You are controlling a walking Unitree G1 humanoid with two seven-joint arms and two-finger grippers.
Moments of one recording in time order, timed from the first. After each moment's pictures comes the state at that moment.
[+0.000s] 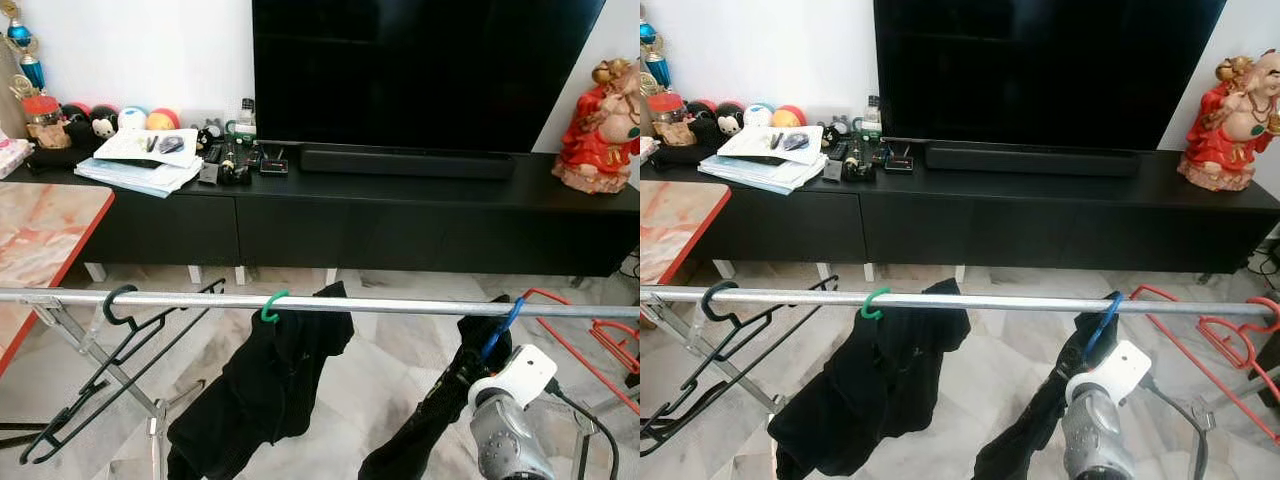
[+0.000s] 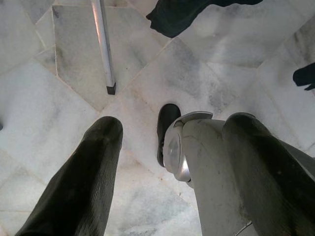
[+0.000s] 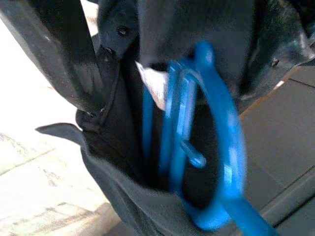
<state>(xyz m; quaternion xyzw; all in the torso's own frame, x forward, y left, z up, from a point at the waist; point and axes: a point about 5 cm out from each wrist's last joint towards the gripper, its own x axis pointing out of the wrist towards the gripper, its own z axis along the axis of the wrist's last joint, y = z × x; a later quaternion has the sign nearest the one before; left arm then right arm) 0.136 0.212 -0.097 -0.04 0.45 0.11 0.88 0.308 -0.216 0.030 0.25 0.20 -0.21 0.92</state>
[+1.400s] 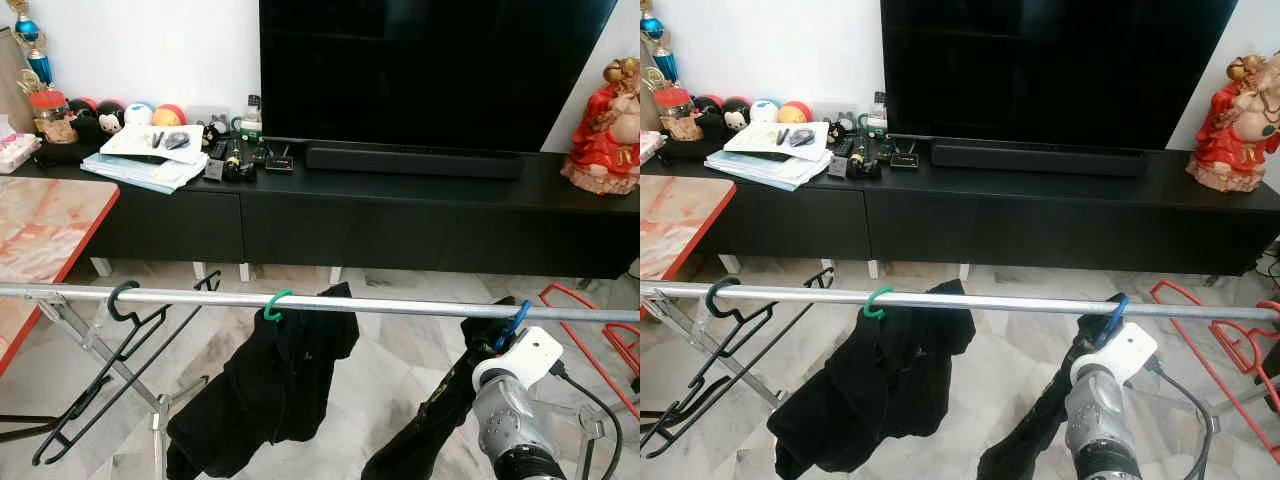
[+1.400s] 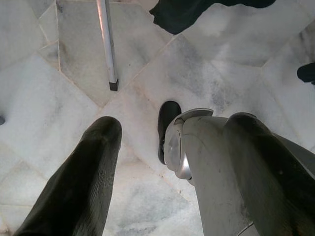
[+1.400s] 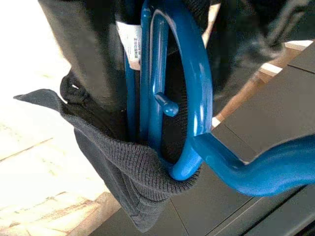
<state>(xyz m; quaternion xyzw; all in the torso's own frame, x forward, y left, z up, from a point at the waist) 0.136 0.213 -0.097 -0.04 0.45 0.11 0.88 0.322 -0.222 0.041 0.26 0.18 -0.23 0.92</state>
